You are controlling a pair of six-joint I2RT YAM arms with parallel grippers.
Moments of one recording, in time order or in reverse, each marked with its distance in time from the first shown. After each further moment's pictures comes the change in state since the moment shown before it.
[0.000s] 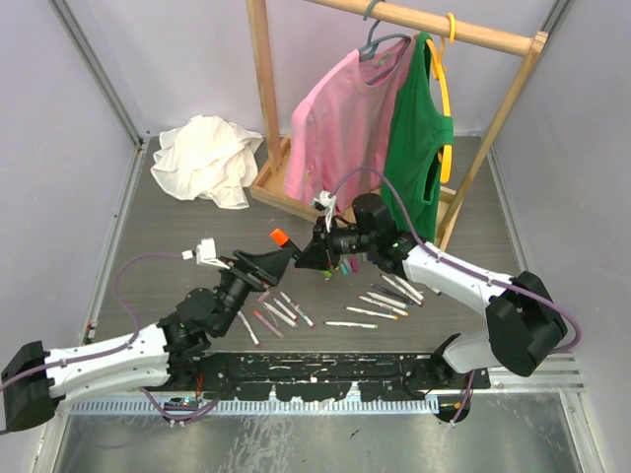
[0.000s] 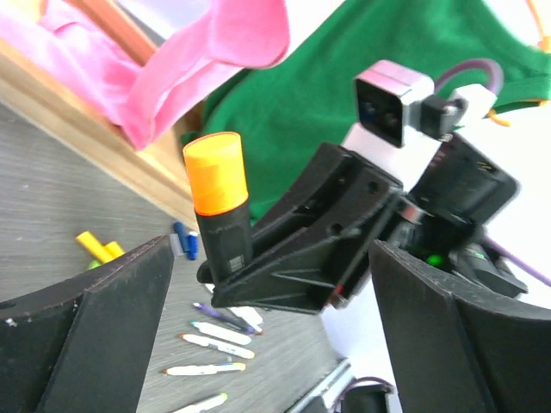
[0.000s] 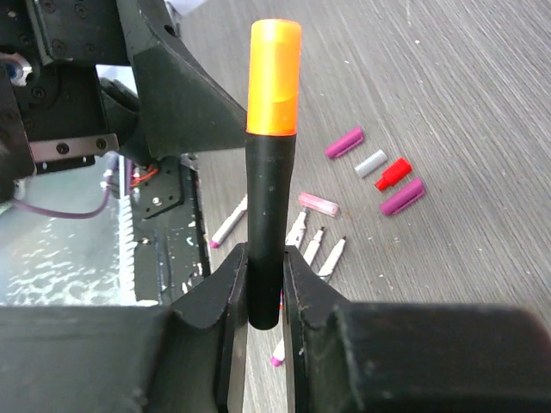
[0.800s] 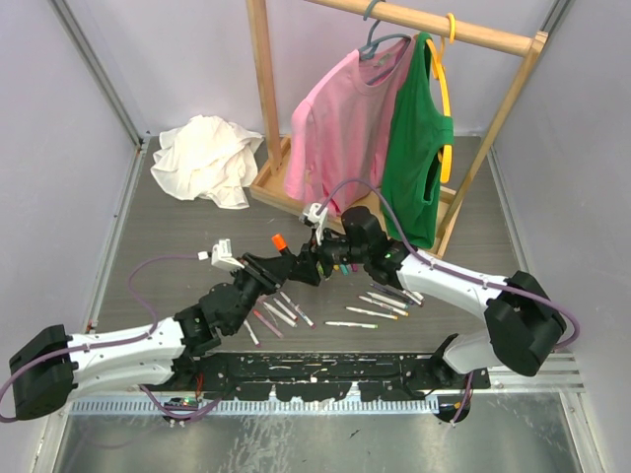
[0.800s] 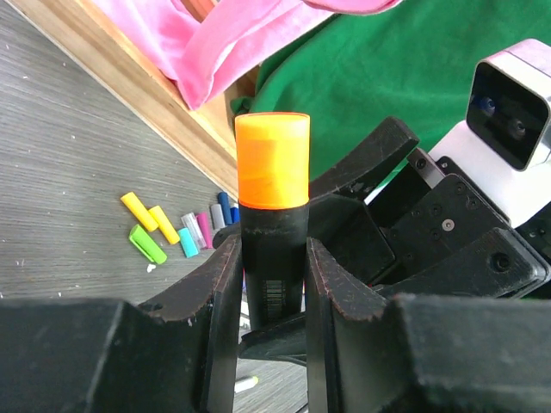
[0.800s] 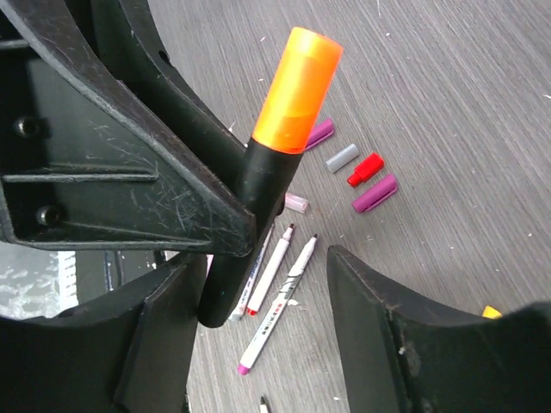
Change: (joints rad) left arm 0.026 0.127 -0.010 -0.011 0.017 -0.084; right arm 0.075 0.001 -0.032 0.020 0.140 -0.106
